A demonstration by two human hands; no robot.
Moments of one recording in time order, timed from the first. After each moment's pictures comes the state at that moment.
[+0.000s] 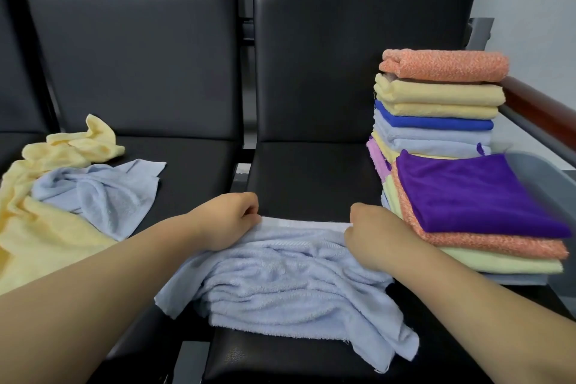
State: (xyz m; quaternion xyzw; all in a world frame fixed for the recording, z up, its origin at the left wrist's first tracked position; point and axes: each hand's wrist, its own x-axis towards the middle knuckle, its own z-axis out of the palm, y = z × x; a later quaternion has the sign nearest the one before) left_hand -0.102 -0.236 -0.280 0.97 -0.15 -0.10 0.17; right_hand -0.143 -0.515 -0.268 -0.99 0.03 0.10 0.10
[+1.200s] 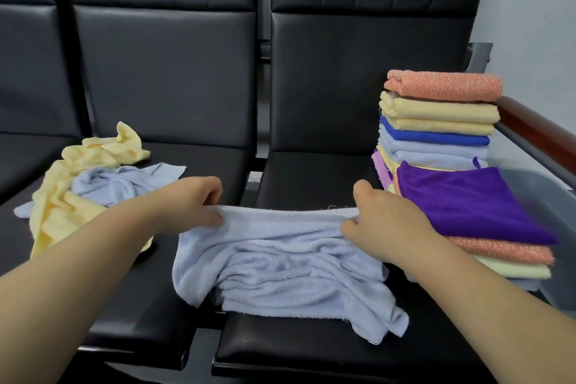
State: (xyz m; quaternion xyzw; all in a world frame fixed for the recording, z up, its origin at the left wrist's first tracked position) left_hand -0.134 -0.173 -0.225 0.98 -0.10 -0.05 0.16; right_hand -0.166 -0.513 -0.221 -0.99 -0.08 -0.06 0.07
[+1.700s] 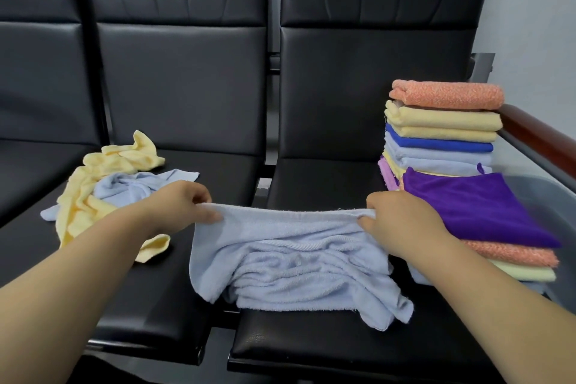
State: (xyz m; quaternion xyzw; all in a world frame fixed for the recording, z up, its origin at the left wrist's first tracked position) left_hand -0.150 -0.146 -0.217 0.96 0.02 -0.07 0.28; right_hand -0.158 -0.524 -0.223 -1.00 -0.06 -0.07 0.03
